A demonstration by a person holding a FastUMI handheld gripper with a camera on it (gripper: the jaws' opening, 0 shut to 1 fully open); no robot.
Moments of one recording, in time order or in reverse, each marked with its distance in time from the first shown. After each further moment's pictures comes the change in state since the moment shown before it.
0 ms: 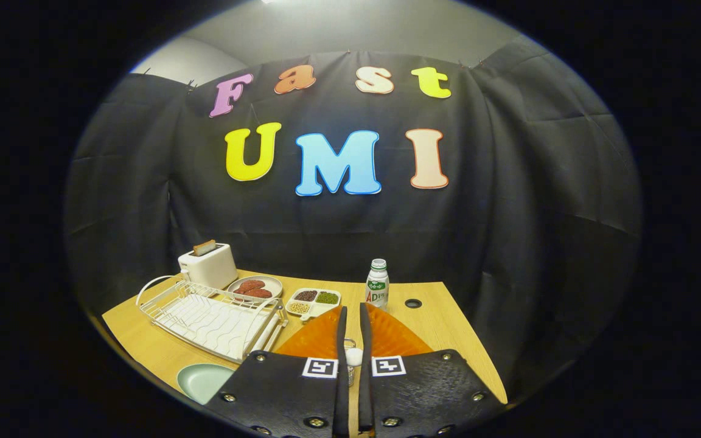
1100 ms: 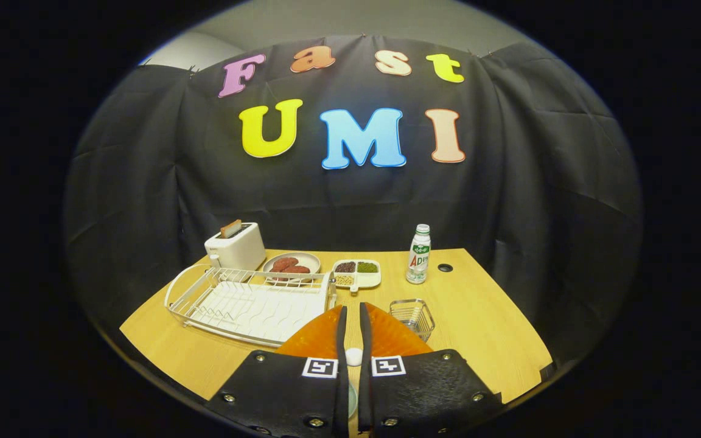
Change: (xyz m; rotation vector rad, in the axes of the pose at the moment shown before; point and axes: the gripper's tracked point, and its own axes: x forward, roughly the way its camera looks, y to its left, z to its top) arm -0.027 0.147 -0.046 0.044 0.159 -0.008
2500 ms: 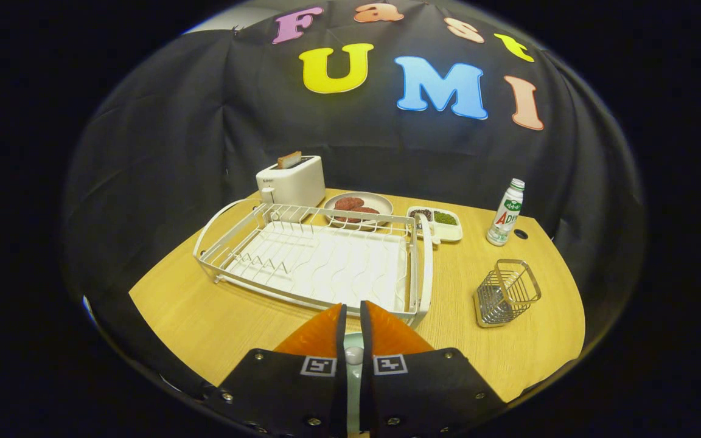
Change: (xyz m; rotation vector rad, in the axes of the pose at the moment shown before) arm 0.055 0.123 -0.081 -0.129 0.229 0.200
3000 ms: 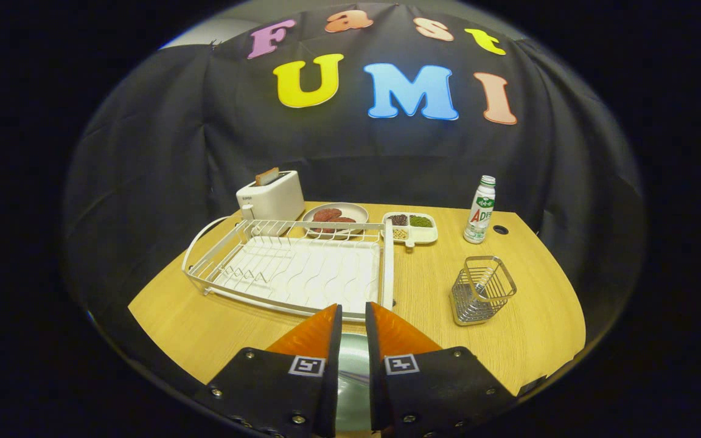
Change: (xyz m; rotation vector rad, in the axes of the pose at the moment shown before) arm -0.021 -0.056 0.001 0.127 -0.057 -0.057
